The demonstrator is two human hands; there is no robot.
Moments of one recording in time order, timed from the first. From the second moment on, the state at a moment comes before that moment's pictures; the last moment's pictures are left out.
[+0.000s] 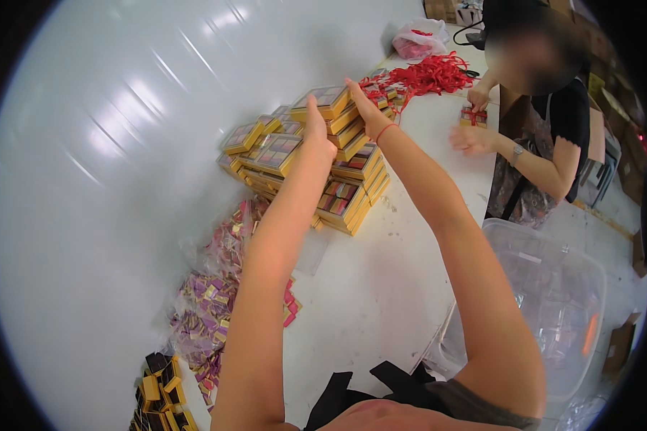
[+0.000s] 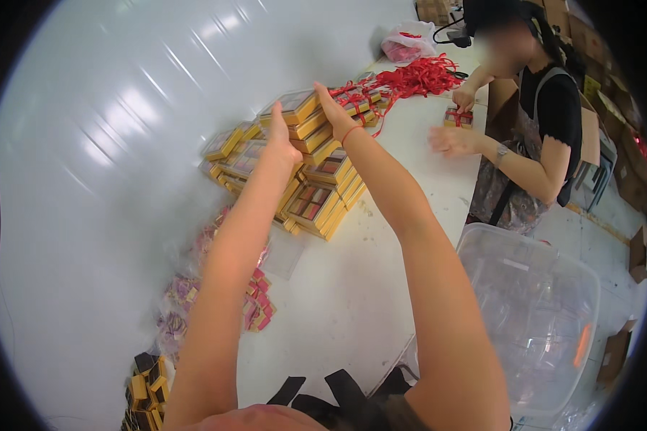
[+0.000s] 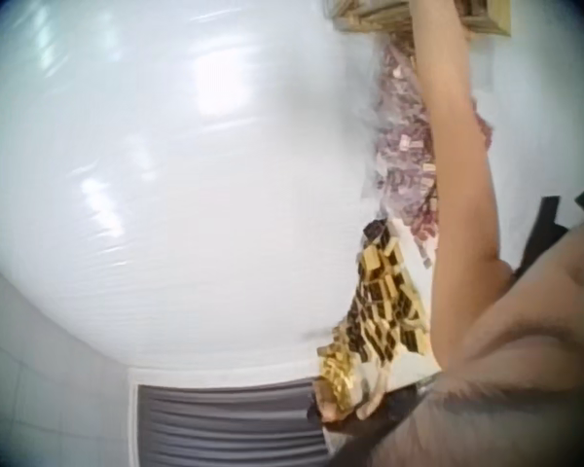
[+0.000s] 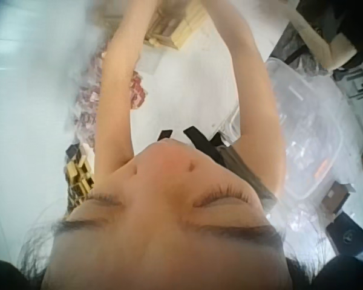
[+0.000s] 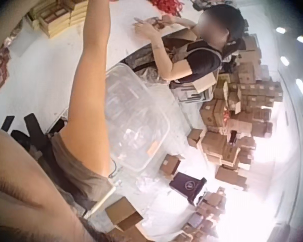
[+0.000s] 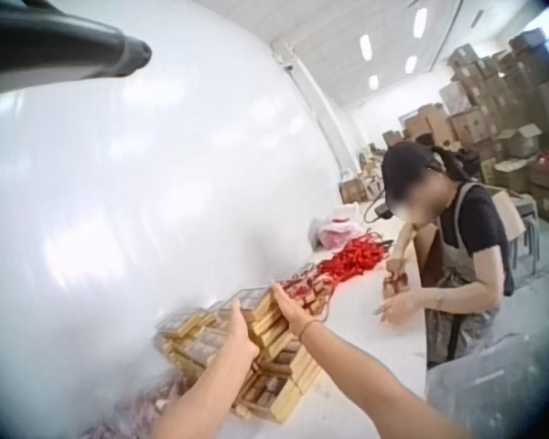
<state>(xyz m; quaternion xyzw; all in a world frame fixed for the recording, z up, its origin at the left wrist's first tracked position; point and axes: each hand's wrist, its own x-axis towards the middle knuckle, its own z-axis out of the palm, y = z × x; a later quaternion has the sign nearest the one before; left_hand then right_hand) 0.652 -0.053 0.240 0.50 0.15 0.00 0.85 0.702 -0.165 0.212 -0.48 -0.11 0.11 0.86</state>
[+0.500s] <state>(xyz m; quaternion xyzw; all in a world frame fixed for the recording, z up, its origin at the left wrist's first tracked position) 0.642 -0.088 0.238 0.56 0.23 0.17 0.78 0.730 -0.136 0.207 -0.54 0.07 -0.04 0.84</state>
